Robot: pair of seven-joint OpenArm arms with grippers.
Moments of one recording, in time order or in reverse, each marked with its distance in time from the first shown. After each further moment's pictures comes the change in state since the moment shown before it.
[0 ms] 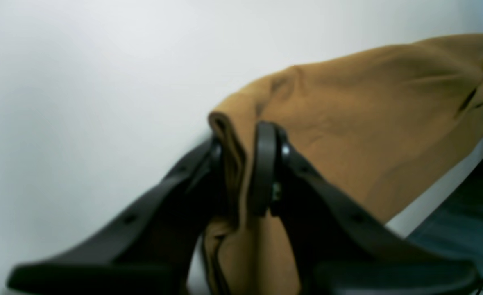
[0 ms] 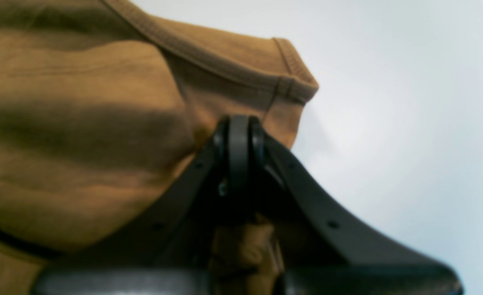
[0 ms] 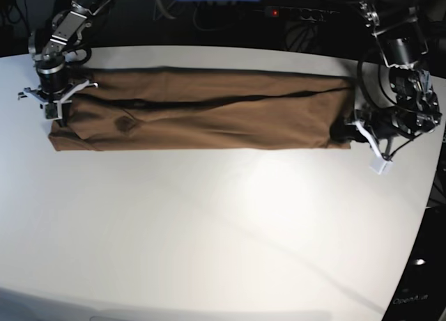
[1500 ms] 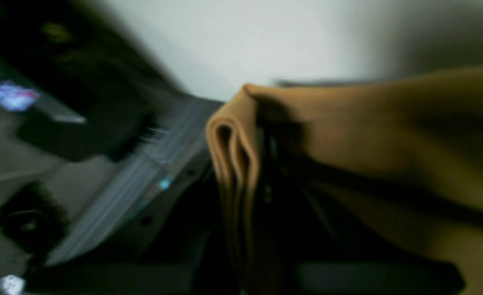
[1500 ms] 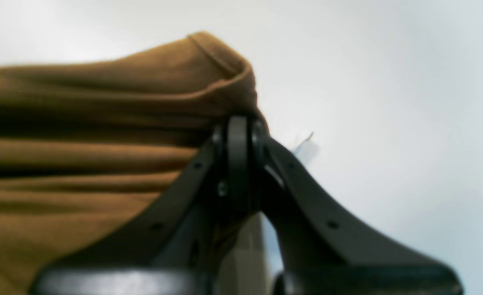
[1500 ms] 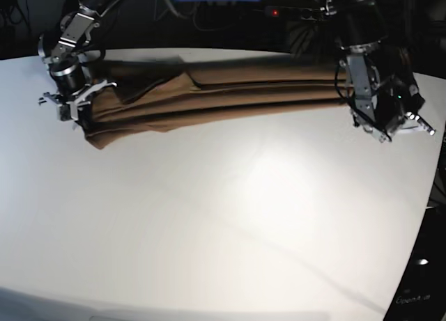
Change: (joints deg) left arm 5.0 14.2 3.5 27.5 92.3 3.4 10.6; right arm 0.8 -1.2 -1.0 -2.5 1.6 4.2 3.5
